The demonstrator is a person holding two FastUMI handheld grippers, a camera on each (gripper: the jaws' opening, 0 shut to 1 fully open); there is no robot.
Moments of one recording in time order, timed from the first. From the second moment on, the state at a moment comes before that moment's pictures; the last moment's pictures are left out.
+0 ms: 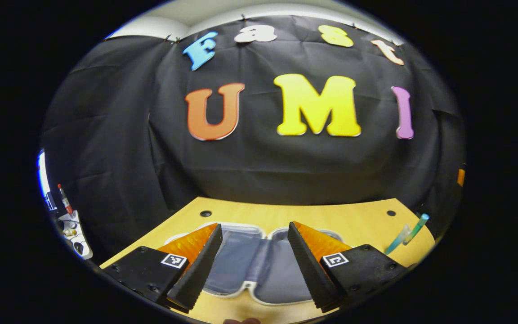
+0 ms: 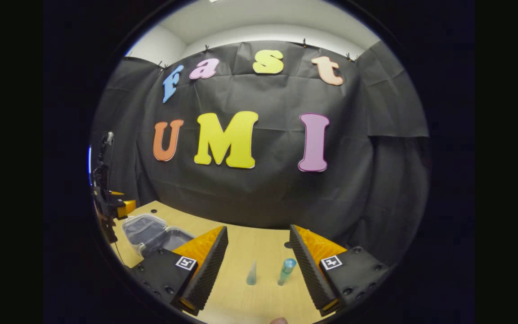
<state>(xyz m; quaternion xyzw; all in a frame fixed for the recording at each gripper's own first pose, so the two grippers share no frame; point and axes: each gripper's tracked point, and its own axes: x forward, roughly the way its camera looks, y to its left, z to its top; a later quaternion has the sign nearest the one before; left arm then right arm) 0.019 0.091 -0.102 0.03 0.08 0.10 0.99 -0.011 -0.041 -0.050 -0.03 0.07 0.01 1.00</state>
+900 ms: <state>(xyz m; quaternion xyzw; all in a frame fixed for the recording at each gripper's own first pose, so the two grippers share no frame) 0.077 -0.235 -0.284 0.08 0.20 -0.19 0.96 -0.062 -0.213 -0.090 -0.06 0.15 -0.10 0.98</state>
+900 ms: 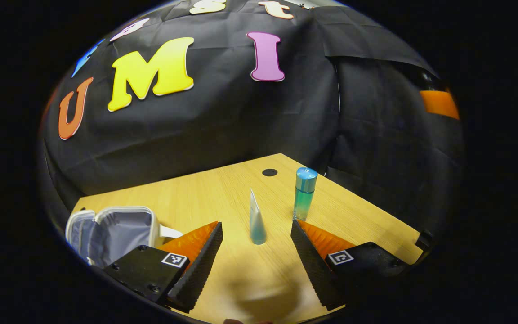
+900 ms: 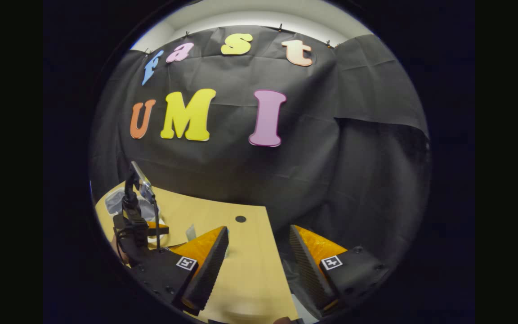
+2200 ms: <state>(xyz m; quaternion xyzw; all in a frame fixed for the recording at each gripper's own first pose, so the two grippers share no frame) 0.103 -0.228 -0.295 0.00 0.28 -0.17 0.94 -0.014 -0.188 -0.188 -0.03 0.22 -0.03 0.97</state>
